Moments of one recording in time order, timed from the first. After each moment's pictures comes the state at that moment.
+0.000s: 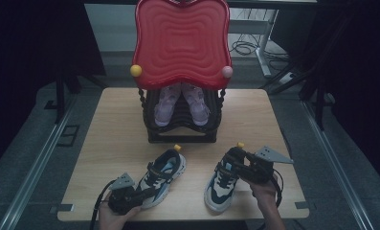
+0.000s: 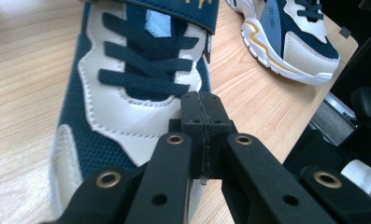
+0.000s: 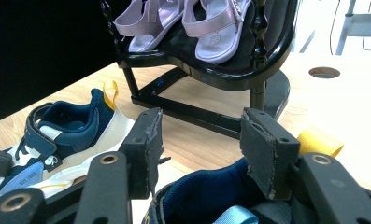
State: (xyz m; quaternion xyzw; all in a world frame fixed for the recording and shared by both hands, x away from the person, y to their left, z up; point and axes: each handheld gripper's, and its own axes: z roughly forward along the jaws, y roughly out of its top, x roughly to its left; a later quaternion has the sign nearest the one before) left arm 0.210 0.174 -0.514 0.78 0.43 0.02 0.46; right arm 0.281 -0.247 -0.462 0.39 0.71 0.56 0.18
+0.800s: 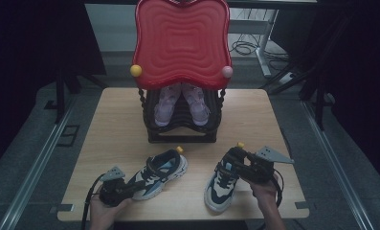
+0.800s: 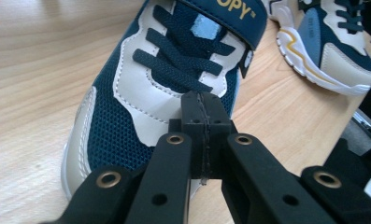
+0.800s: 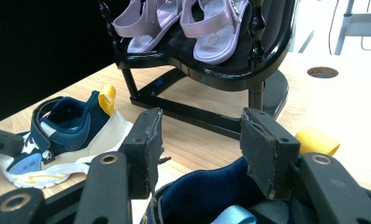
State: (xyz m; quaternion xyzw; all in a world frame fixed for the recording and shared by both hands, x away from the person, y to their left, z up) left arm 0.229 0.200 -0.511 0.77 0.46 0.04 0.44; right arm 0.281 -0.248 -0.462 0.39 0.71 0.56 0.18
